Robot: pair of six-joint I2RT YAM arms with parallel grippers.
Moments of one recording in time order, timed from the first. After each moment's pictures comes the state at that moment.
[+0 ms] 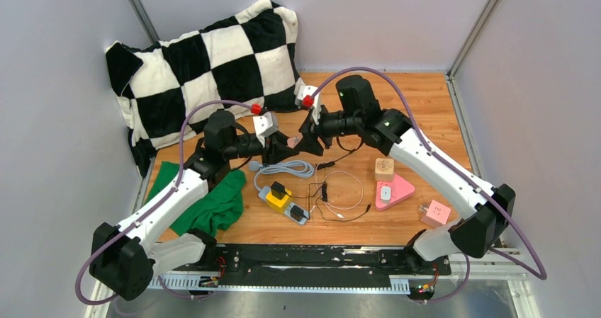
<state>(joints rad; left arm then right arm) -0.48 1.08 0.79 0.13 0.84 0.13 0.72 1.41 1.45 -0.51 -0.61 -0.30</state>
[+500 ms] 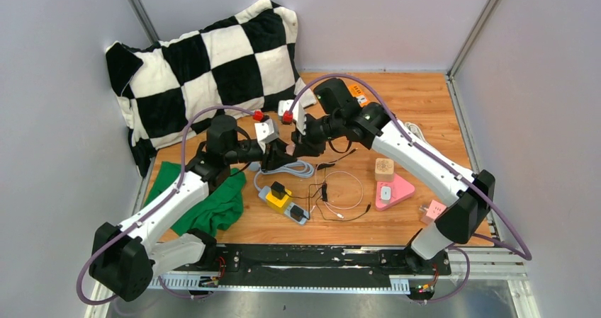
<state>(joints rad) -0.47 1.08 0.74 0.11 0.85 0.16 0.80 1.55 1.59 -0.75 -0.54 -0.51</state>
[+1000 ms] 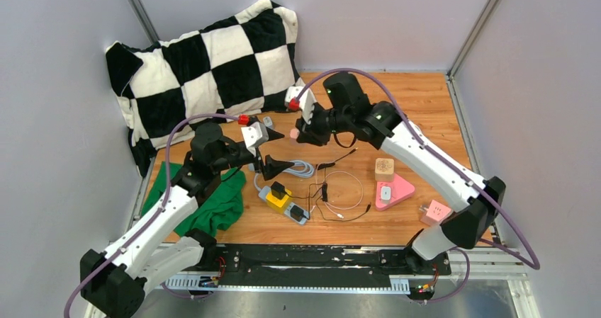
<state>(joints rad) -0.48 0.93 0.71 0.10 0.76 0.17 0.80 1.52 1.61 -0.73 -0.43 -0.48</state>
